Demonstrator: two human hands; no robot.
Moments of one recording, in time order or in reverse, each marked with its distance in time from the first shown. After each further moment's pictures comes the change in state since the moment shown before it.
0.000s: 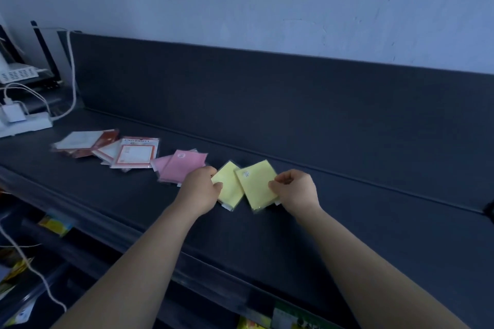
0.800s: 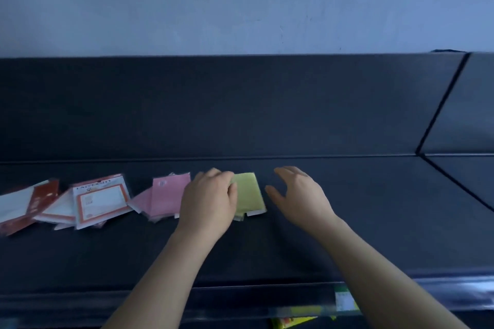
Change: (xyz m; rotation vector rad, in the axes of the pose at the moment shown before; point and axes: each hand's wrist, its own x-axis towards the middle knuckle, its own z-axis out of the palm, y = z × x) left_hand 0.003 0.000 -0.032 0.117 0.067 0.628; right_hand -0.057 -0.028 0.030 -0.734 0.306 -0.188
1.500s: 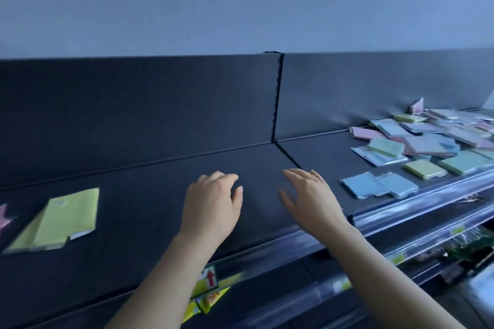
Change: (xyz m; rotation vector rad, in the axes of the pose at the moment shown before) left_hand -0.012 0.256 0.090 -0.178 -0.129 0.261; right_hand -0.113 0.228 -0.145 -0.300 0.132 0.189
